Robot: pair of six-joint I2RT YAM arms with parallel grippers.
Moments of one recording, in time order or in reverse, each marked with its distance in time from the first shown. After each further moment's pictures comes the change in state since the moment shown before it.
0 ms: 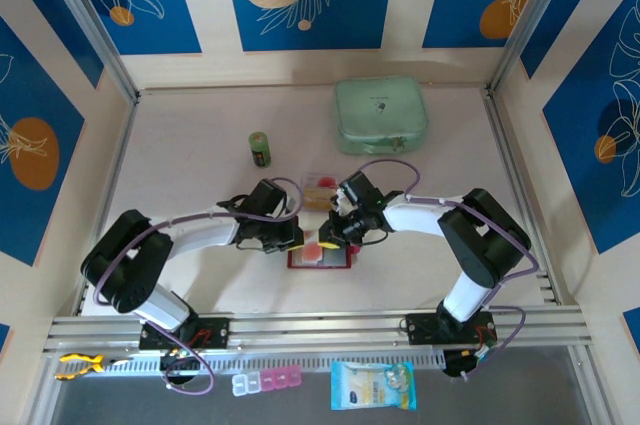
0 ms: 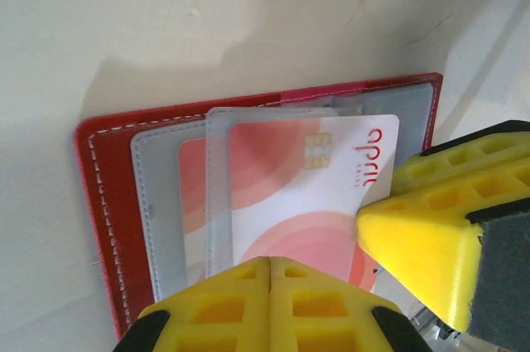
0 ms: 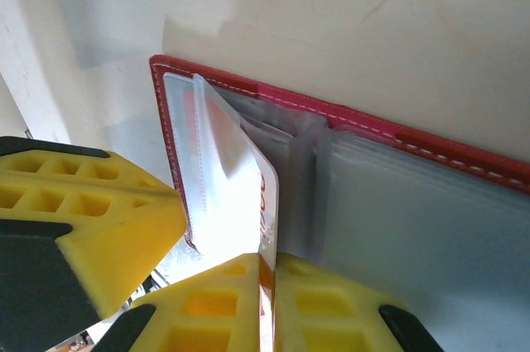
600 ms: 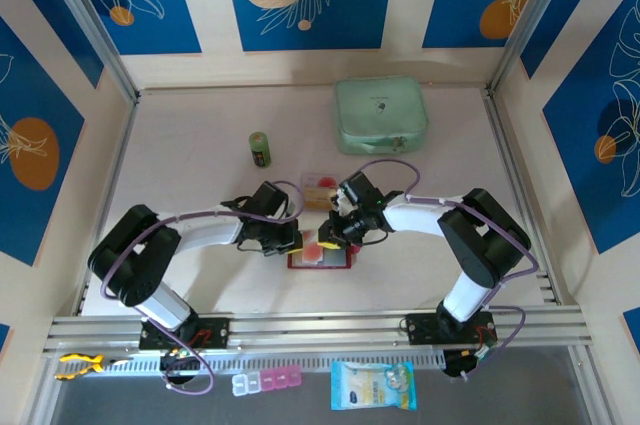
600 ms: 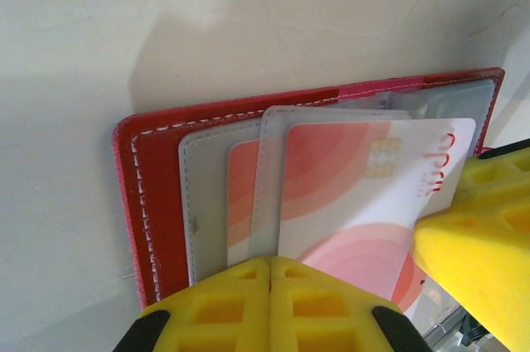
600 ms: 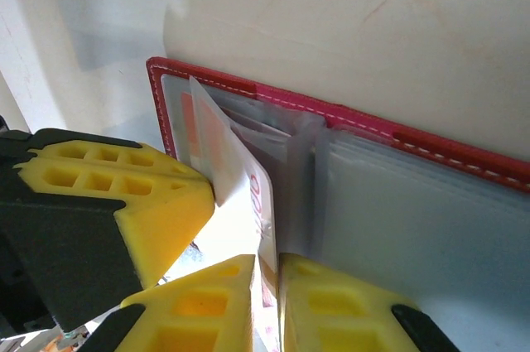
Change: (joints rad) left arm 0.000 0.043 -0.001 -0.013 -0.008 0.010; right arm 0.000 0.000 0.000 -0.002 0.003 0.006
